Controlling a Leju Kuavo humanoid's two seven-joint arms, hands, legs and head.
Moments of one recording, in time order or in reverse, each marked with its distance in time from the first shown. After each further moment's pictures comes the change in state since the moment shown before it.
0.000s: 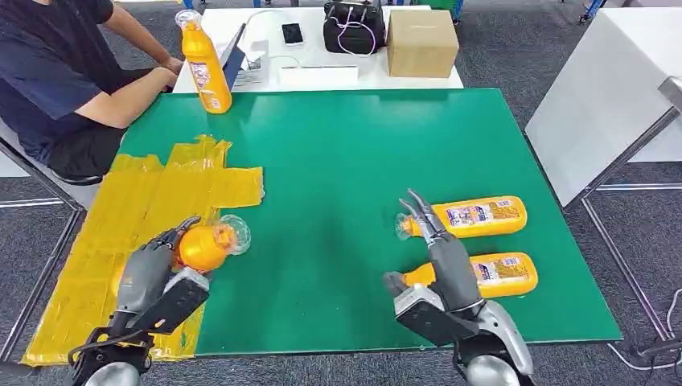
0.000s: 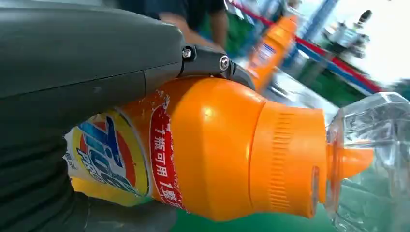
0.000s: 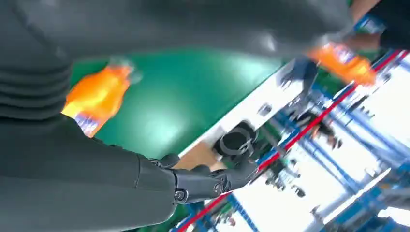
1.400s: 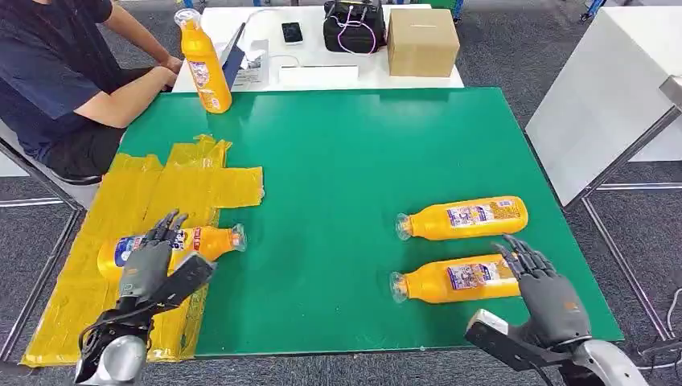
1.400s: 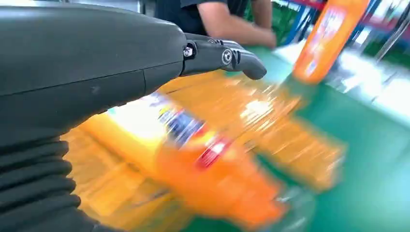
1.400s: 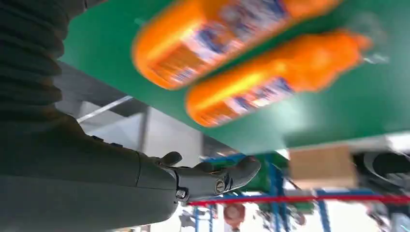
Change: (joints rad) left arm -0.098 0.019 0.080 0.250 0.051 0.052 -0.035; right arm 0.289 -0.362 -0.273 -0.094 0.215 0.092 0.175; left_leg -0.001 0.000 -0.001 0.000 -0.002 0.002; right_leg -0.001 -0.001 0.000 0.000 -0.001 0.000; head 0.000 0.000
